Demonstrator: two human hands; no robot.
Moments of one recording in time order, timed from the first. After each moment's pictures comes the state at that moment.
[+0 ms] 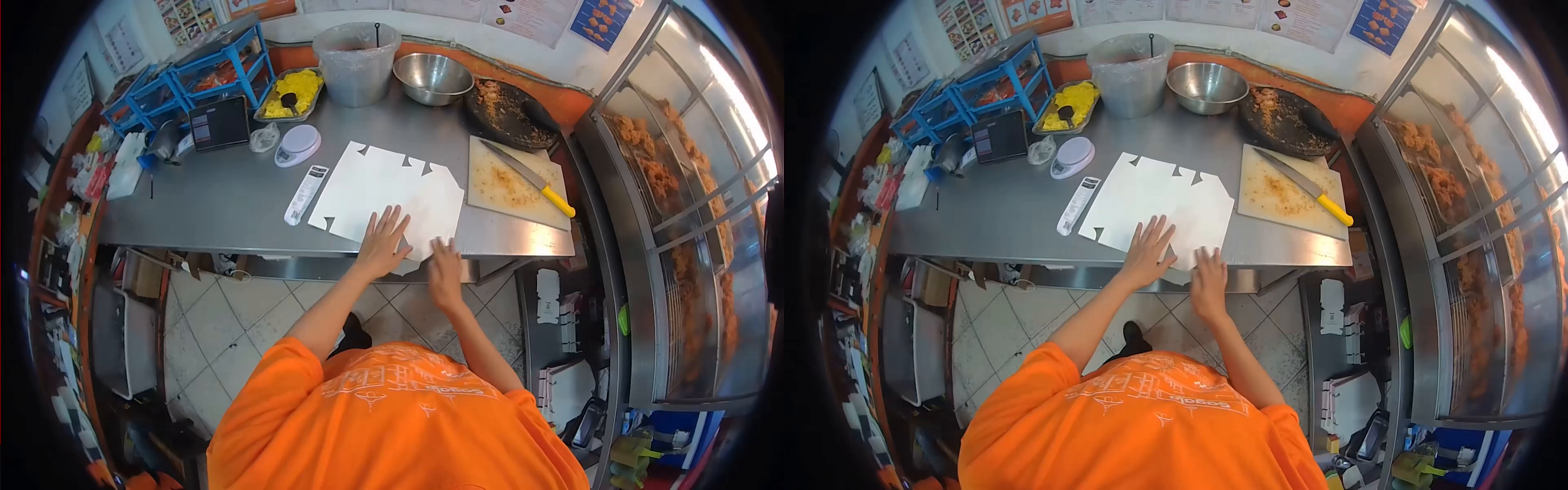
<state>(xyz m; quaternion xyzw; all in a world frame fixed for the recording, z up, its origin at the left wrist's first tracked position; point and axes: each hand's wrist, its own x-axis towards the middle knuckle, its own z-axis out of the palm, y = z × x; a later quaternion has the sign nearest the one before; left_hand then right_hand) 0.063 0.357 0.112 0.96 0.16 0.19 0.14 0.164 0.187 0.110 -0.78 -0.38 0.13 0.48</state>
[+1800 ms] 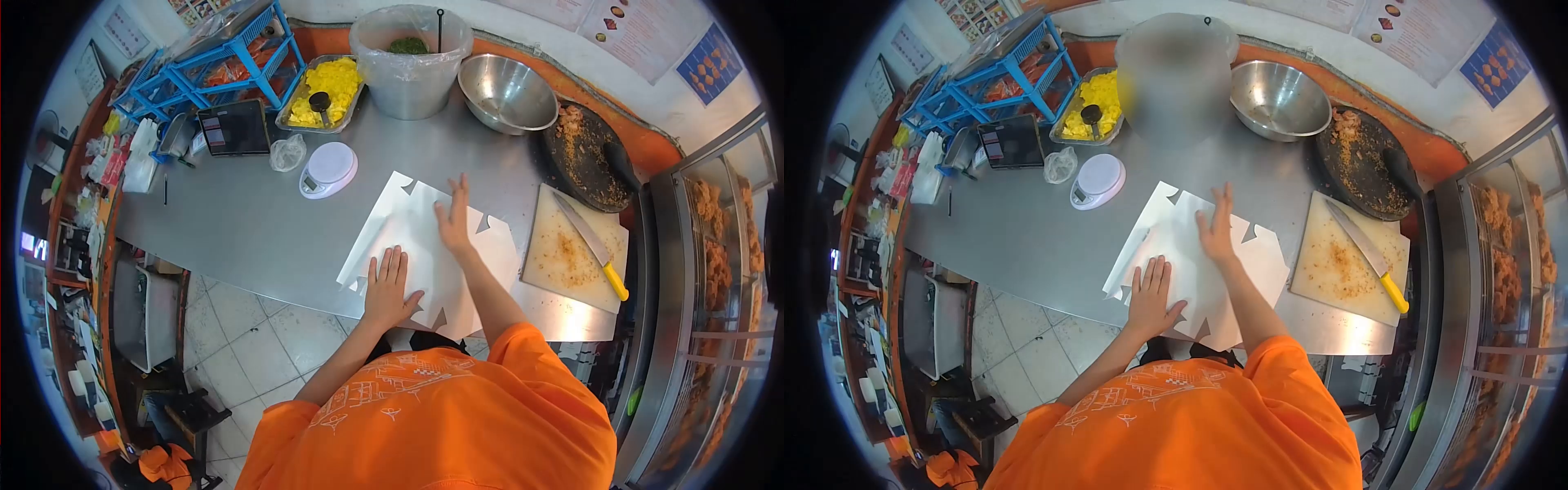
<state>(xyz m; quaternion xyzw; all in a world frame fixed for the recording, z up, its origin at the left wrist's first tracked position) 0.062 0.427 0.106 0.93 0.33 0.09 0.13 0.279 0.468 0.079 -0.65 -0.46 0.16 0.59</state>
